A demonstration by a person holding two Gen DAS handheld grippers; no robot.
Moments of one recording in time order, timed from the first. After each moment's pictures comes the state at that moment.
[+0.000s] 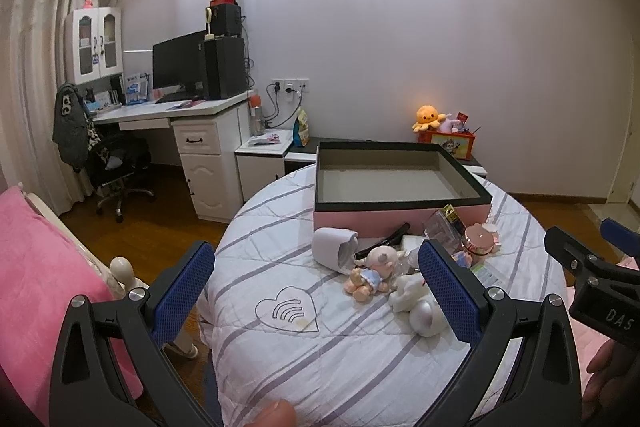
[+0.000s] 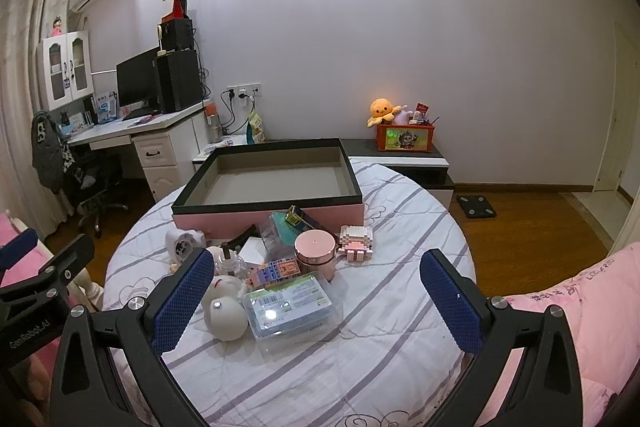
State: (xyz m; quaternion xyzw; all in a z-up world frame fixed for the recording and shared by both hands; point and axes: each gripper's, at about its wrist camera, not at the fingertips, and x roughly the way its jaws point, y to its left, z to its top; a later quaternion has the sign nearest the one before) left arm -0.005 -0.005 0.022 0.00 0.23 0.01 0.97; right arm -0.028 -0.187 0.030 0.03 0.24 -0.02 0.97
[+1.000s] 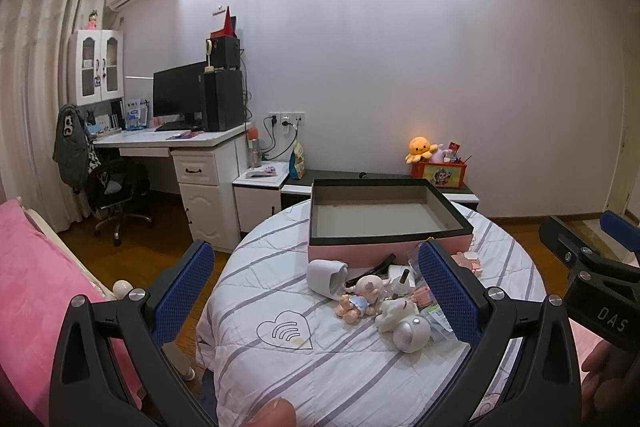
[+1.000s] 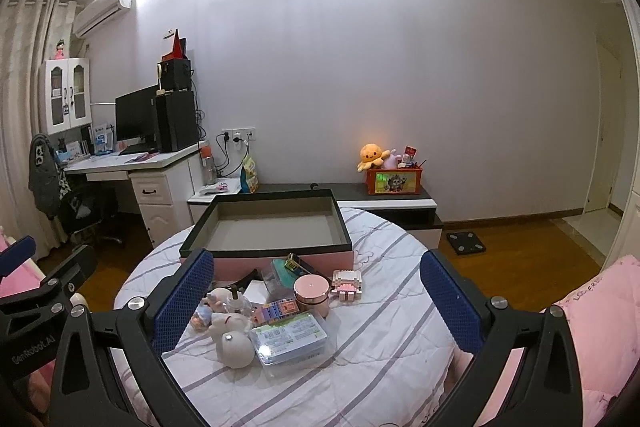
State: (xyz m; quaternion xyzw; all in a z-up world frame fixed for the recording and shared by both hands) left arm -0.035 -0.006 0.046 0.00 0.17 0.00 0.99; right arm -0.061 -0.179 0.059 0.02 0.16 -0.04 0.99
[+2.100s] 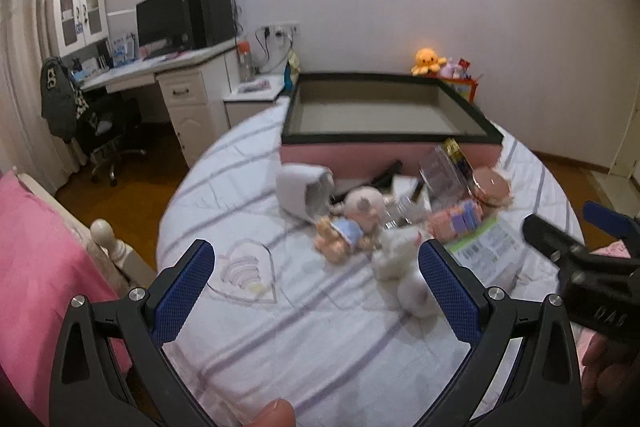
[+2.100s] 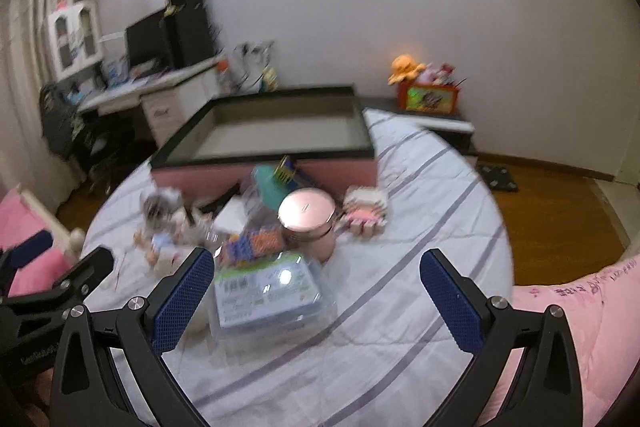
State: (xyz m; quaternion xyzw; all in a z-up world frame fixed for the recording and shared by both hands) left arm 0.040 -0.041 -0.040 0.01 0.34 0.01 0.94; right arm 0.031 -0.210 -0.029 0.01 0.34 0.04 0.94
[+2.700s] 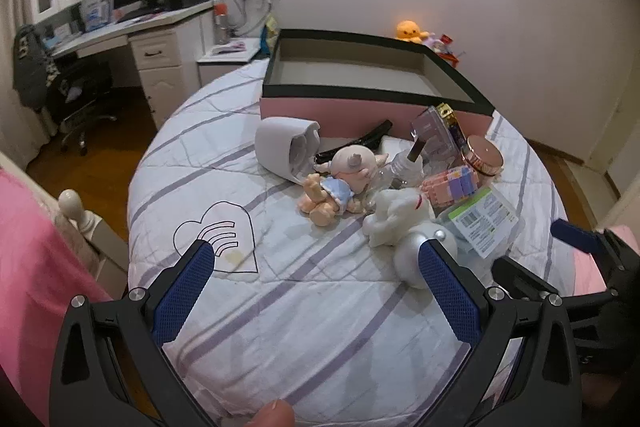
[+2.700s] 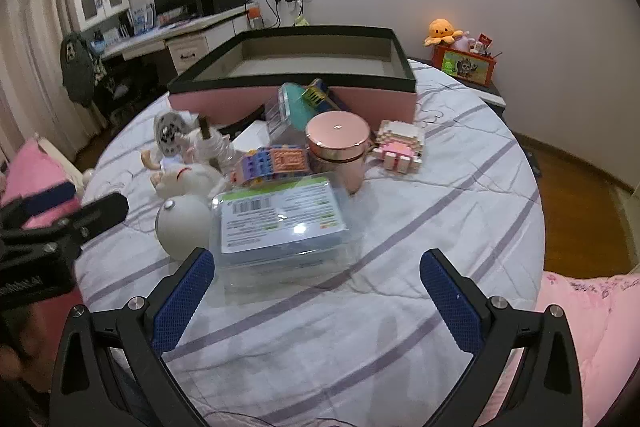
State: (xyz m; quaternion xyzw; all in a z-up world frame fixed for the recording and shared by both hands) left arm 0.051 -0.020 -0.060 -0.02 0.39 -0.06 0.92; right arm 0.027 -0.191 -0.062 -0.03 0.40 0.07 0.91
